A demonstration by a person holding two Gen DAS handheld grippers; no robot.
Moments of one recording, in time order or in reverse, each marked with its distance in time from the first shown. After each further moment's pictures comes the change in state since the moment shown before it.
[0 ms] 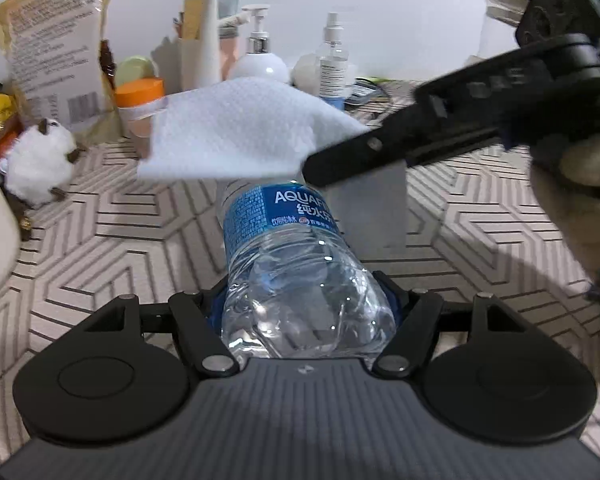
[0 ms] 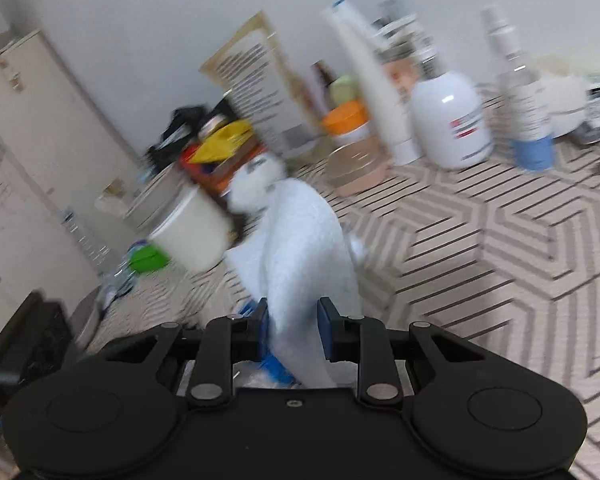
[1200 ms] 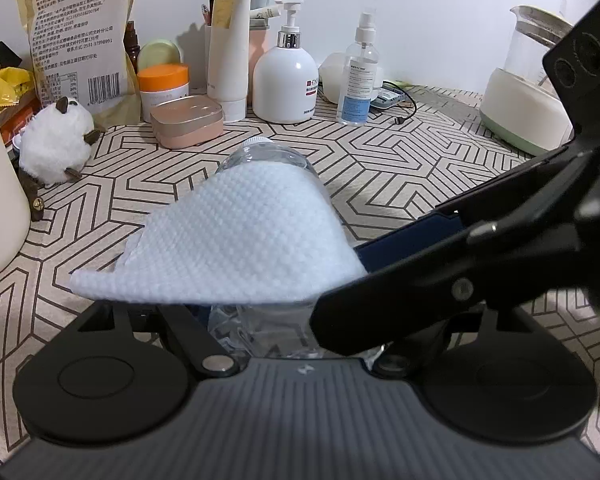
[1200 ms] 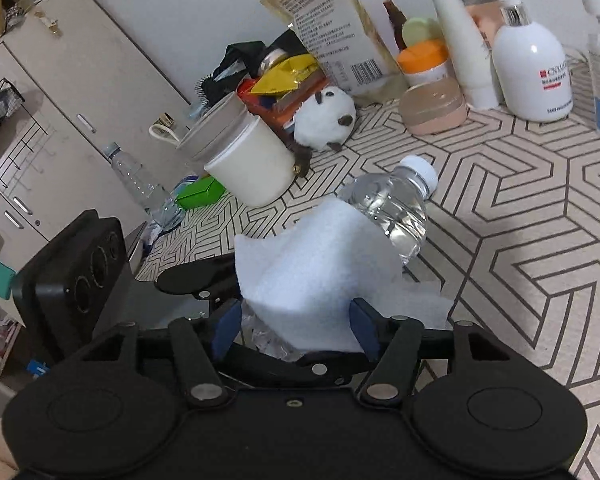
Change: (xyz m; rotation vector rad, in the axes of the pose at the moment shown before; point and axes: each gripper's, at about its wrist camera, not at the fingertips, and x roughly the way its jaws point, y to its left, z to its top) left arm -0.007 -0.009 -0.009 -0.081 0.012 0.052; right arm 0.022 0.029 -0.015 -0.056 0.200 0.174
